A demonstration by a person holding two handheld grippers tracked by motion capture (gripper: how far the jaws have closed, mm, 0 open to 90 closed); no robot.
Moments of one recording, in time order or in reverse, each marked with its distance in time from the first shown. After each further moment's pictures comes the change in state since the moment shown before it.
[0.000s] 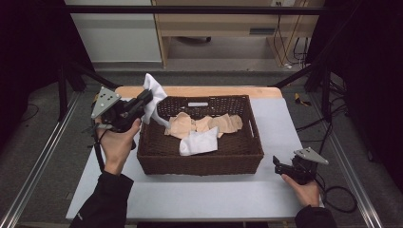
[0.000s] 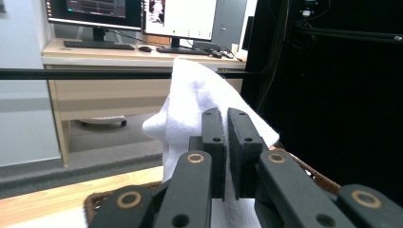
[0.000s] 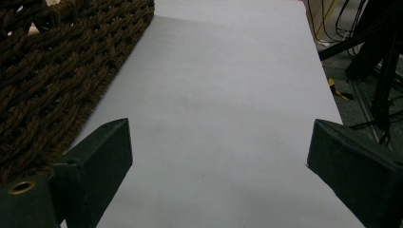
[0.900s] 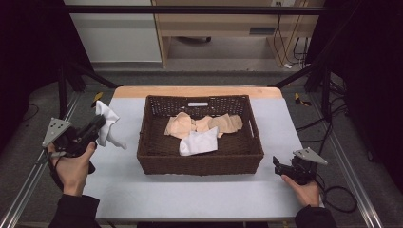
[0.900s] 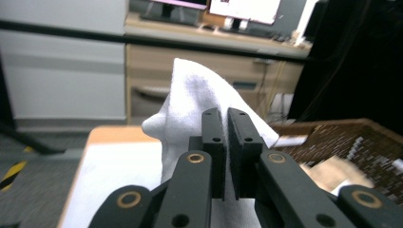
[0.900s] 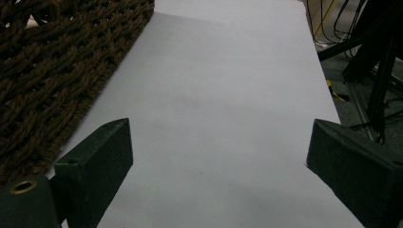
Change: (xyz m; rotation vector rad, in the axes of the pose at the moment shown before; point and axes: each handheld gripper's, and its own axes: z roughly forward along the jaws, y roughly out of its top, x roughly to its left) left arm 0.093 -0.066 -0.076 0.083 0.221 -0.080; right arm 0.001 -0.001 0.000 0.005 -0.007 -0.024
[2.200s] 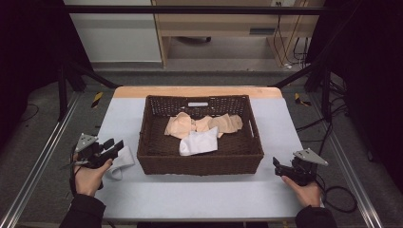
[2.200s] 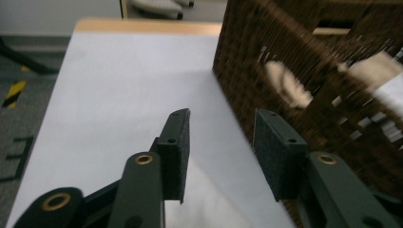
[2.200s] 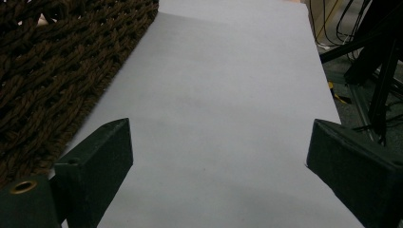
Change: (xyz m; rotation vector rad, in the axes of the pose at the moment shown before) left arm 0.005 -0.061 0.027 0.263 -0.011 0.012; right arm 0.001 0.000 -0.003 -0.003 0.011 -0.011
